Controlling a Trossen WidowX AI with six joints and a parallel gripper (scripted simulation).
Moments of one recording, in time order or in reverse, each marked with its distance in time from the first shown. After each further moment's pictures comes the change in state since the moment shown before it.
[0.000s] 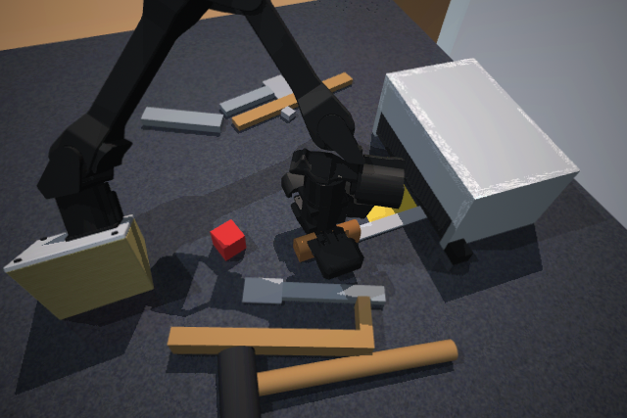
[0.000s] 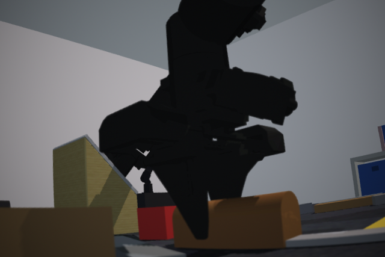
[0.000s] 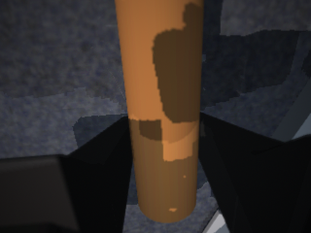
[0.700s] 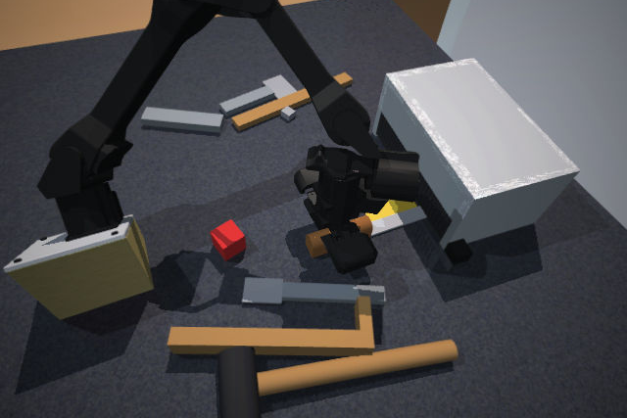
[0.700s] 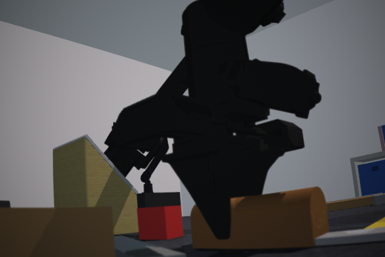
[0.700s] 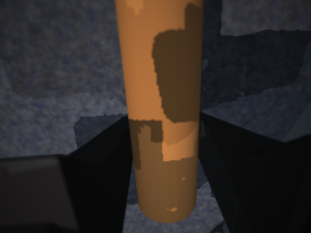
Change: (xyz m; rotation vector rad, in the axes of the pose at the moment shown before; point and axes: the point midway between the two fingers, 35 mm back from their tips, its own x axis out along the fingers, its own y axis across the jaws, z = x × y) arm 0.000 0.000 0.023 -0.002 -0.001 0.000
